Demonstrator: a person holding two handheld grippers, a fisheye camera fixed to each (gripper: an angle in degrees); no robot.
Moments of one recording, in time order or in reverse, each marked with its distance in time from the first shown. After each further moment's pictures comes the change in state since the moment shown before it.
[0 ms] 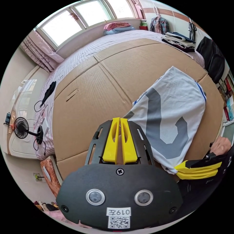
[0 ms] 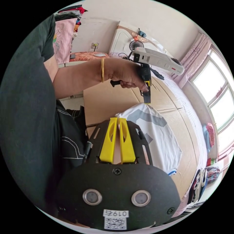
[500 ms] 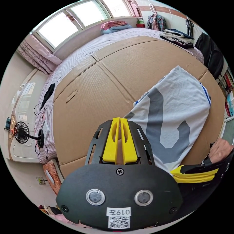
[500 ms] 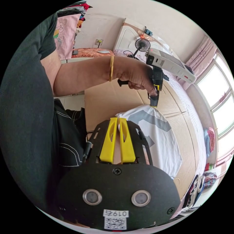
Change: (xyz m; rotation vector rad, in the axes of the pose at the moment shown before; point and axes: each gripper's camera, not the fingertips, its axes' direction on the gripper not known) left arm -0.019 0.005 0.023 -0.013 -0.007 0.040; right arm 0.021 -0.004 0.002 -0.041 -0.018 -0.049
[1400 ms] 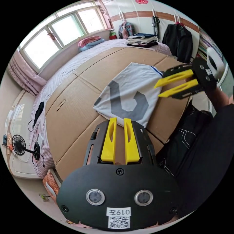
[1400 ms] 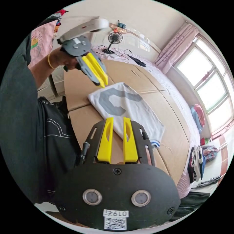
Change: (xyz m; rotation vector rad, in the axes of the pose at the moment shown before) left arm -0.008 0.137 -0.041 0.165 0.137 0.224; right arm 0.102 0.108 -0.103 -0.083 0.172 0.219
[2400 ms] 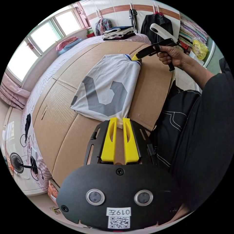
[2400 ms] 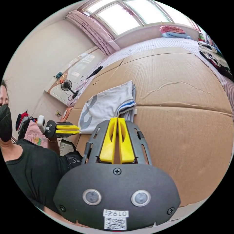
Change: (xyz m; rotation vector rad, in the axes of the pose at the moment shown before) left arm -0.052 0.050 0.007 -0.043 0.131 0.176; right arm 0.225 0.148 -0.022 0.120 -0.449 0.916
